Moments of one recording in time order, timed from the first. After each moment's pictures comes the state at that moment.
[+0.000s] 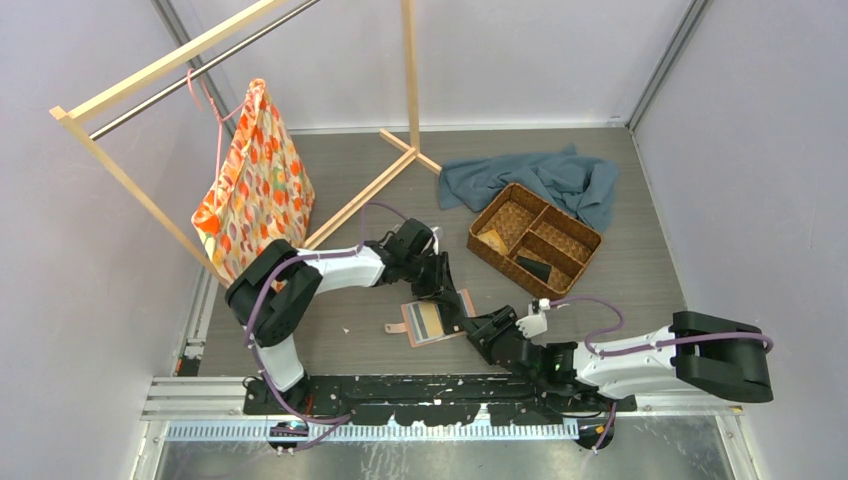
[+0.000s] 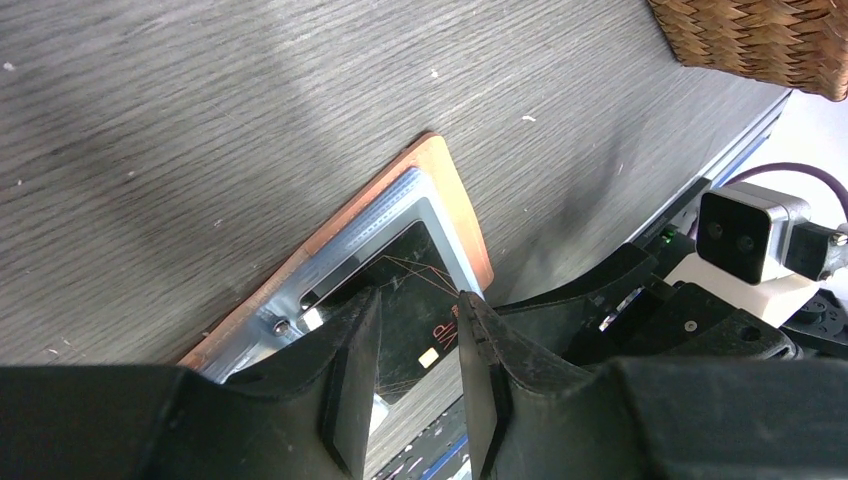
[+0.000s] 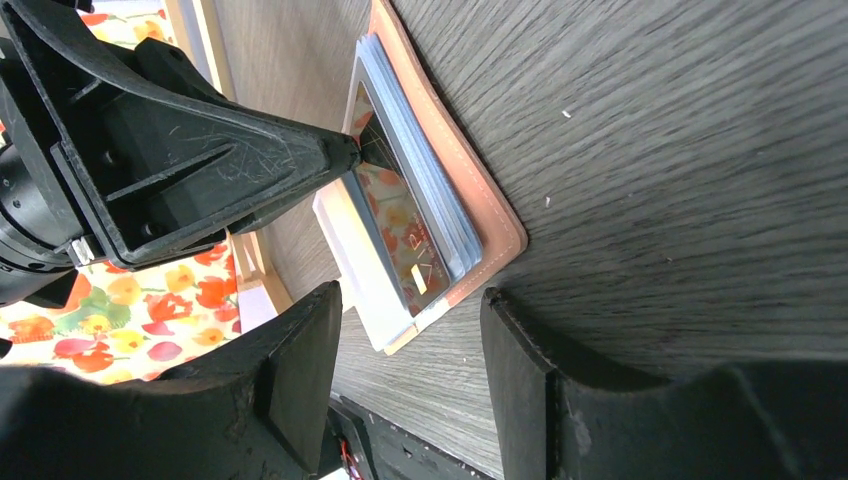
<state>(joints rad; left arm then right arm) -0.78 1.76 0.94 -0.11 0.42 -0.82 1.34 1.07 0.08 0.32 0.68 1.88</state>
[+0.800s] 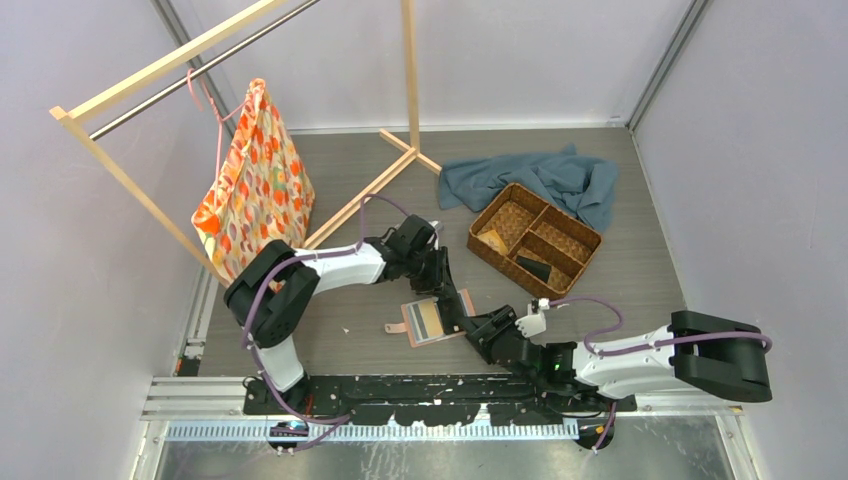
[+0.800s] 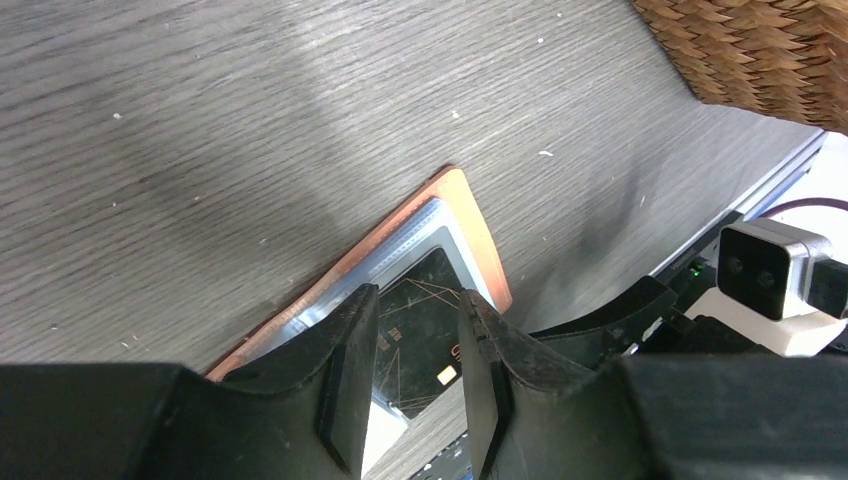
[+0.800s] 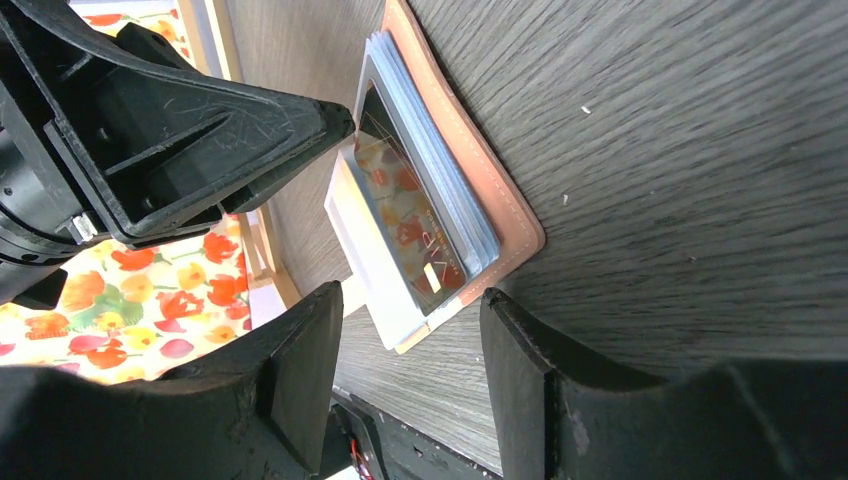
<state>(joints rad) -0.78 1.75 0.98 -0.15 0.33 -0.79 1.34 1.09 0.08 0.36 0.68 1.88</state>
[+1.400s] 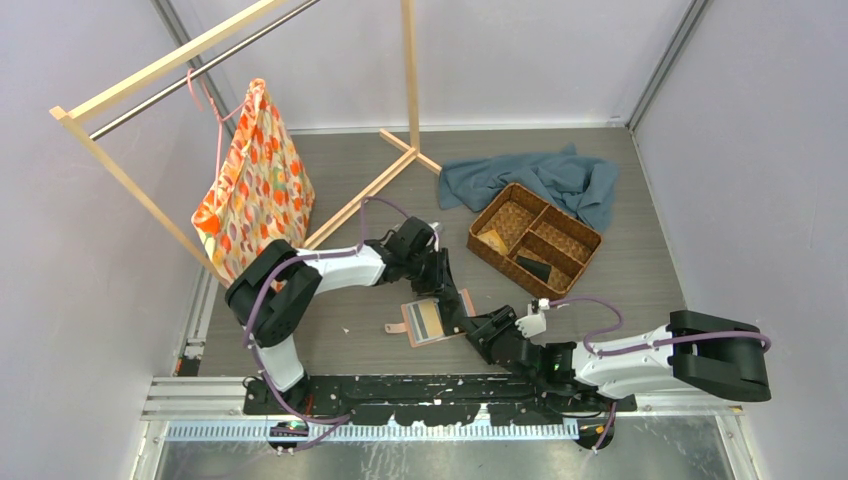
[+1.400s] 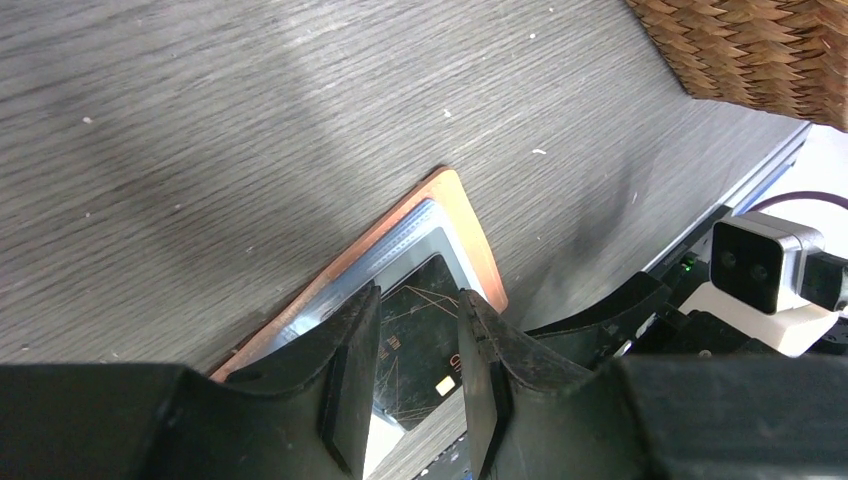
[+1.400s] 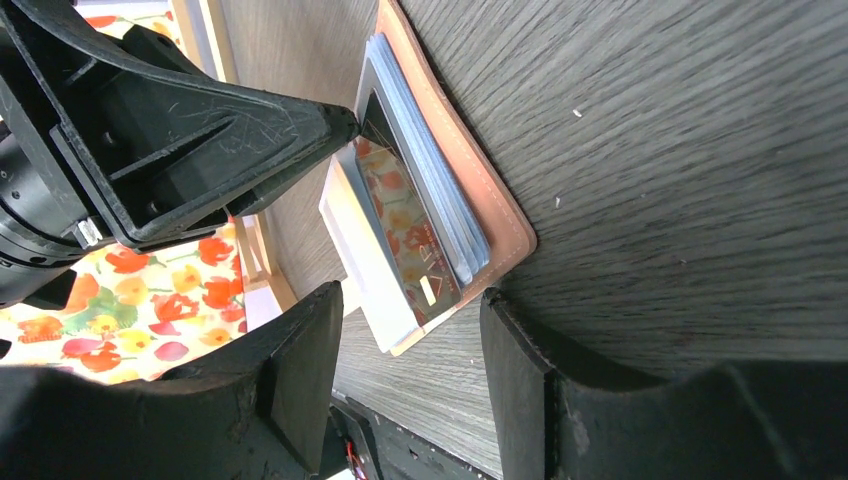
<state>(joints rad) -0.78 1.76 0.96 -0.11 0.35 -0.79 1.34 1.10 0.08 0.35 0.68 1.89</state>
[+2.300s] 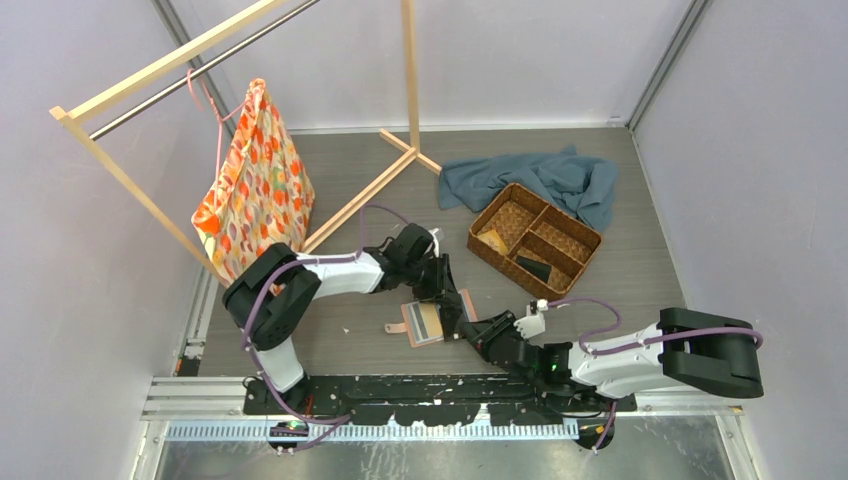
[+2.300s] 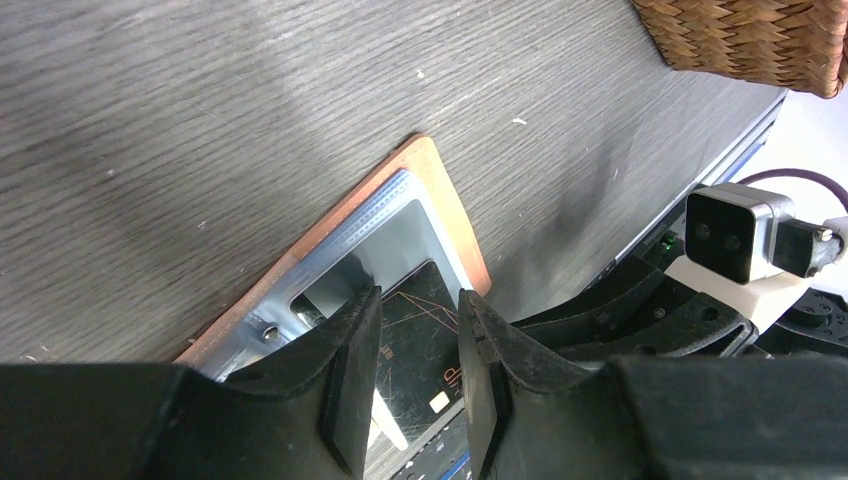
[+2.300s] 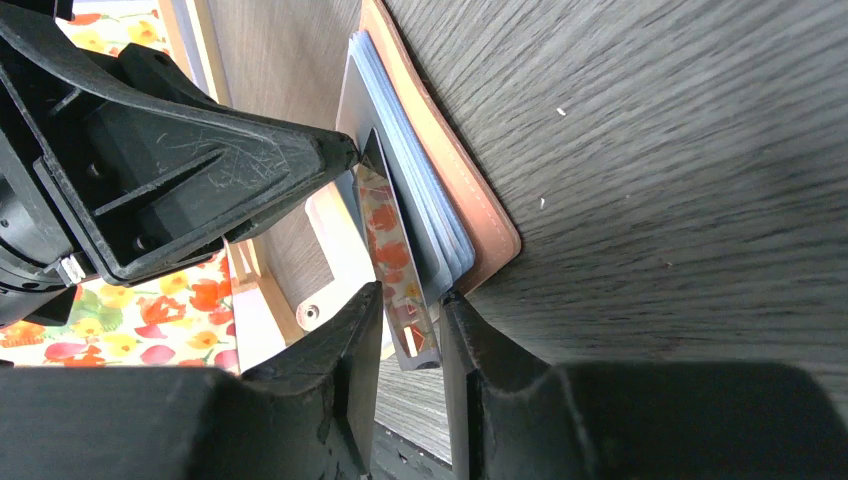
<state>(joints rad) -0.80 1.74 0.89 -0.02 0.39 -0.84 1.34 1.15 0.08 0.39 0.69 1.89</state>
